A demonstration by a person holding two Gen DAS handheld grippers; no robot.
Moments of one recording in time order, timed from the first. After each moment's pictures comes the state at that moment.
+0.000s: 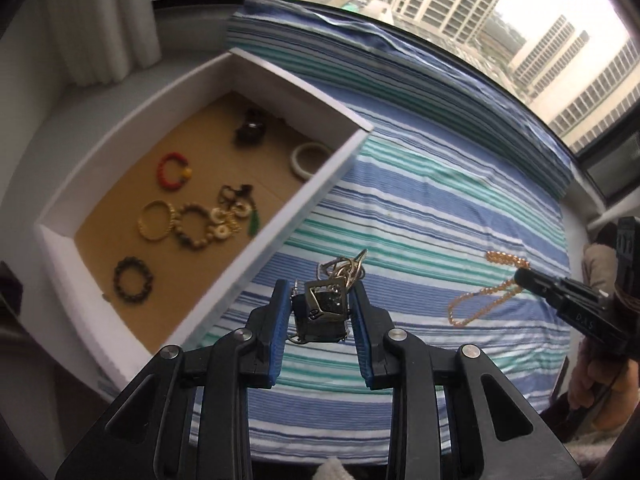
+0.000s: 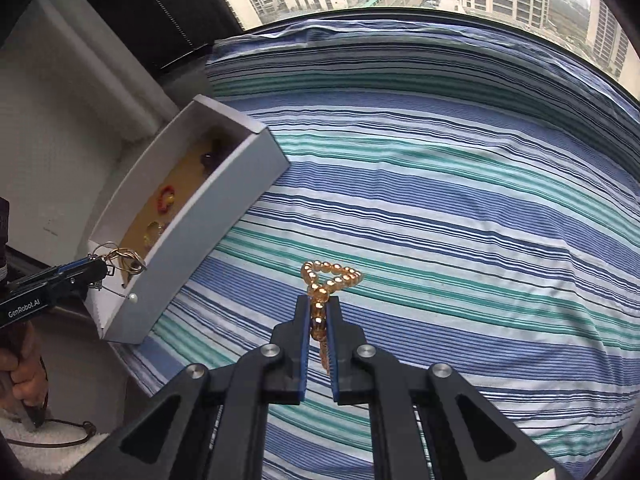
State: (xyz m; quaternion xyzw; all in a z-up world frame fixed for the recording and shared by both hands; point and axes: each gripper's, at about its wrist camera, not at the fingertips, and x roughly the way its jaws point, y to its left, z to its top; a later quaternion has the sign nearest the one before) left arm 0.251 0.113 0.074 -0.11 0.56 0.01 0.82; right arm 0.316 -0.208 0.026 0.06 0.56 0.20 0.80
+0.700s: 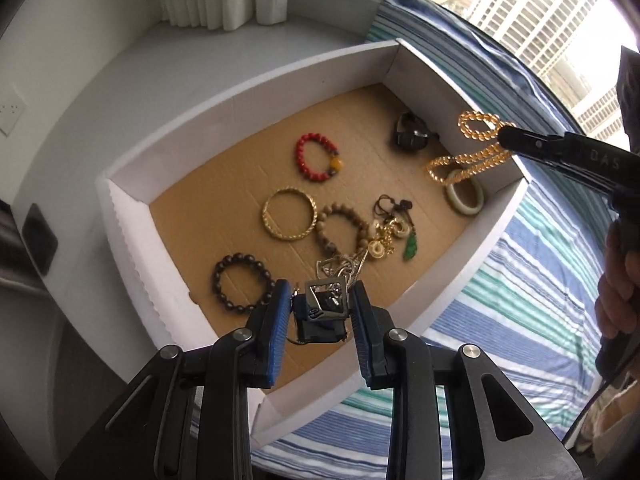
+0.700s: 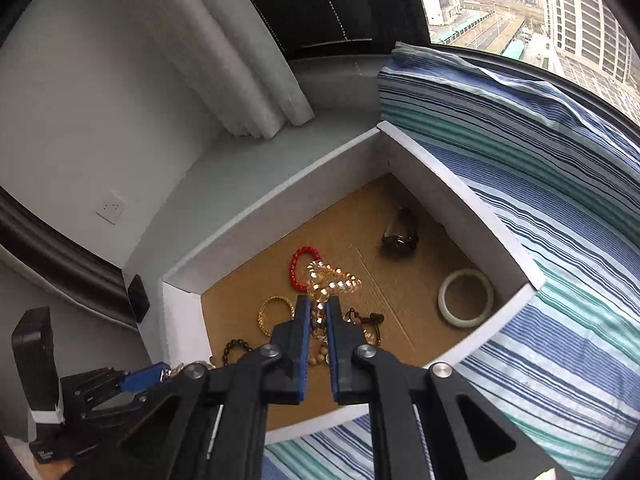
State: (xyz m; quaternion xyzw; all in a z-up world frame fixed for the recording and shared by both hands) left arm 0.263 0.257 0.003 -0.16 0.57 0.12 0.80; right arm 0.436 0.083 0.026 0.01 0.53 0.34 0.78
